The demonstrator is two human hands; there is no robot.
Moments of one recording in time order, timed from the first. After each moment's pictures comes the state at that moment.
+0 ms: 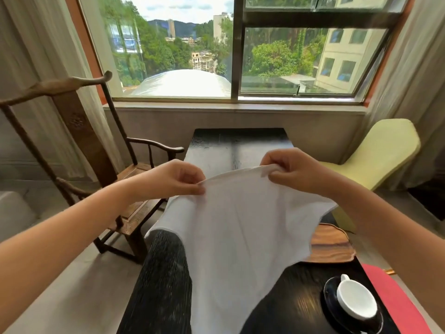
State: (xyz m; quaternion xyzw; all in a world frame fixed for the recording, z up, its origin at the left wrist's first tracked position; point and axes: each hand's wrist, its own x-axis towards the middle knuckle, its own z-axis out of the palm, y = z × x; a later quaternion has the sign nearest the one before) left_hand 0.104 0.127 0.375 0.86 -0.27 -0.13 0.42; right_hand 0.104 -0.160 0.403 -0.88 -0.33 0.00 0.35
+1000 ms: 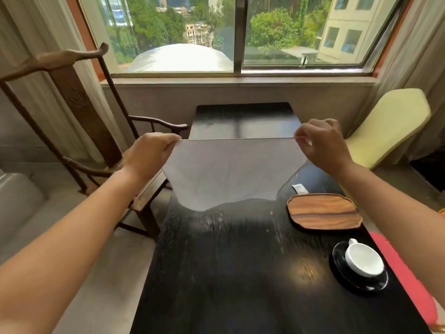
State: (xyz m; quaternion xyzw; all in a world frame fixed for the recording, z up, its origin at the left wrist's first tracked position) left_hand 0.110 0.195 0.327 0.92 -0.20 0.30 0.15; right_hand 0.147 -0.178 0.323 -0.91 -0.20 -0.36 0.10
